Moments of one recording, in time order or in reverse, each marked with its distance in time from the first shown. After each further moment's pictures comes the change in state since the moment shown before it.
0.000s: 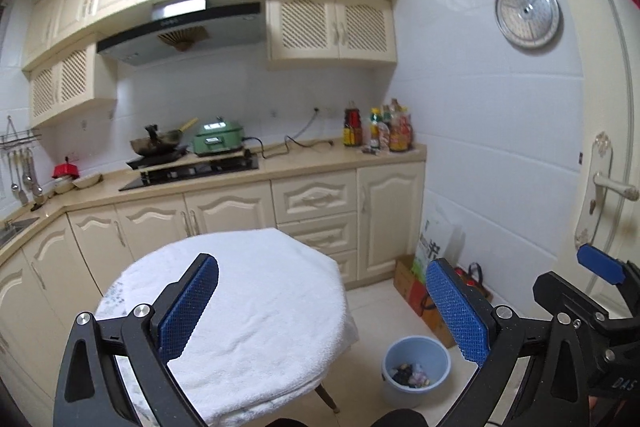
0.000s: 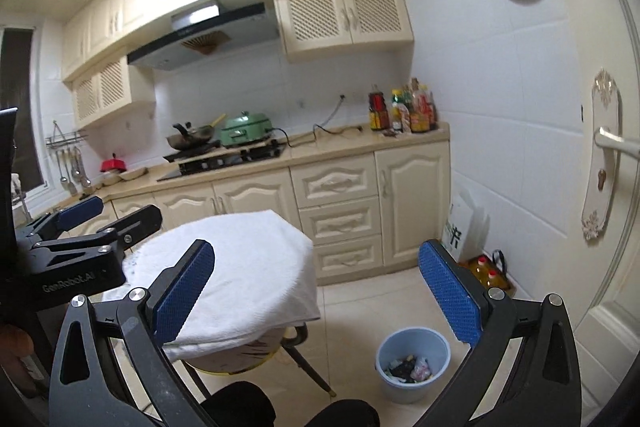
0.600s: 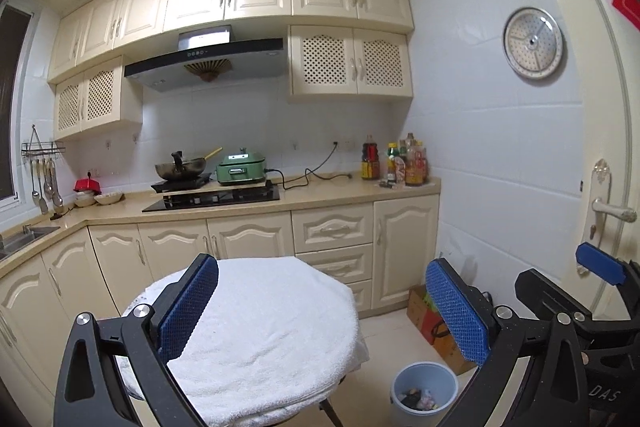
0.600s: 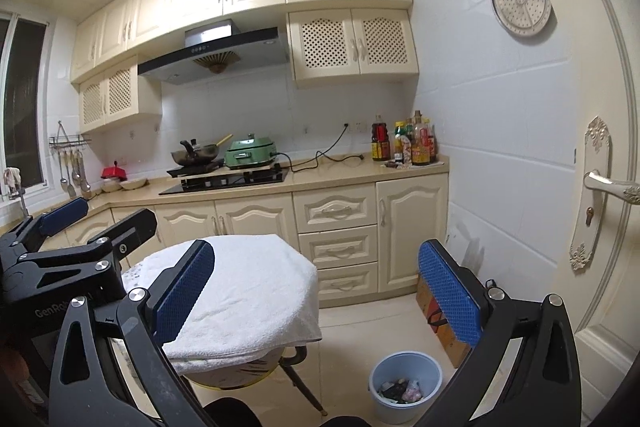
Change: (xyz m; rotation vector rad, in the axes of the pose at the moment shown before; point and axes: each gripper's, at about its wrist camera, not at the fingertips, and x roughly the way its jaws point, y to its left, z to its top) left arm -0.047 -0.059 -0.035 -0.028 -0.103 0.066; right arm -0.025 0.023 0.007 -0.052 -0.088 -0.028
